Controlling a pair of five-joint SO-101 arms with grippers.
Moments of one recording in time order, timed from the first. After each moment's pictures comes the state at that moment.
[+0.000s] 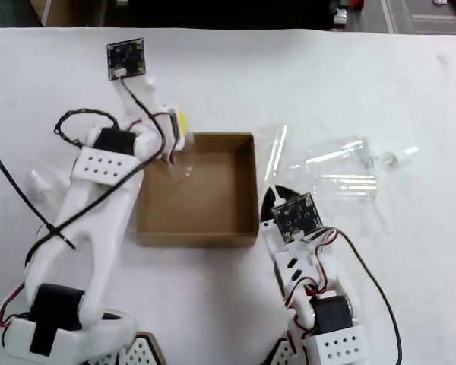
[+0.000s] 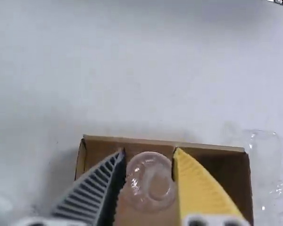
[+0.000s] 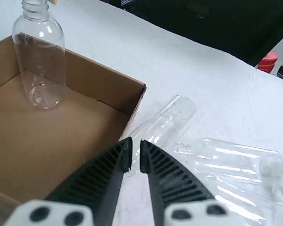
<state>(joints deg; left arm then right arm) 5.4 -9.6 20.0 48.4 21.9 -15.4 -102.7 96.4 36.0 17.8</state>
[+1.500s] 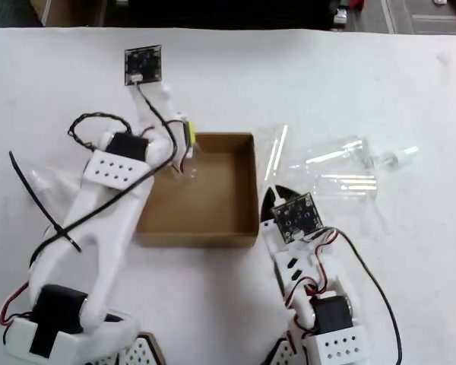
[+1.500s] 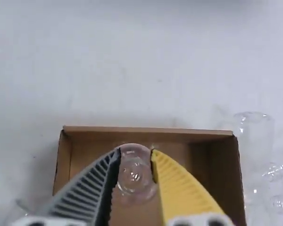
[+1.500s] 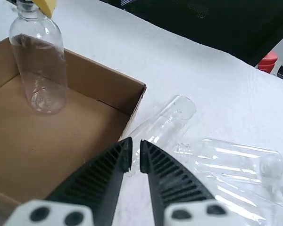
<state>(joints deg) 9.1 -9.6 22.2 48.0 21.8 -15.4 -102.7 96.4 36.0 17.8</state>
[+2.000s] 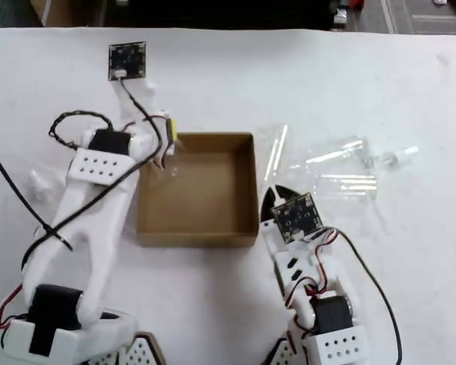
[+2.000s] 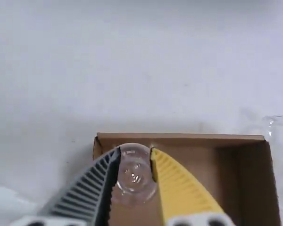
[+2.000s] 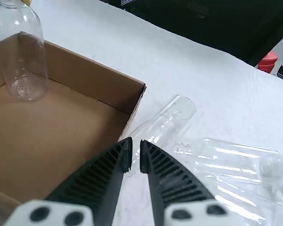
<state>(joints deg) 3.5 -9.5 21.5 48.5 15.3 -15.4 -102.7 96.4 36.0 17.8</state>
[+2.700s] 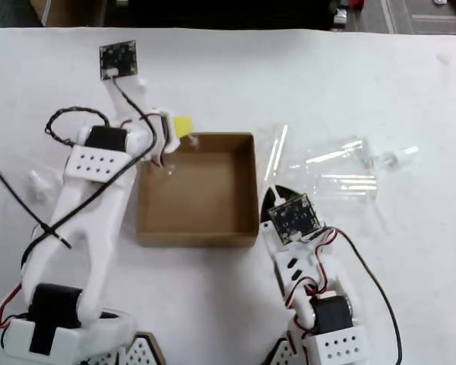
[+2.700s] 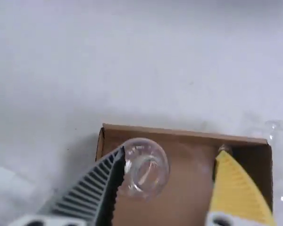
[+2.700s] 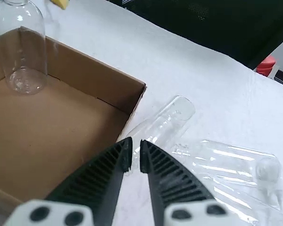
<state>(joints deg) 2.8 -9.5 19.3 52.5 19.4 -15.4 -102.7 96.4 36.0 19.9</state>
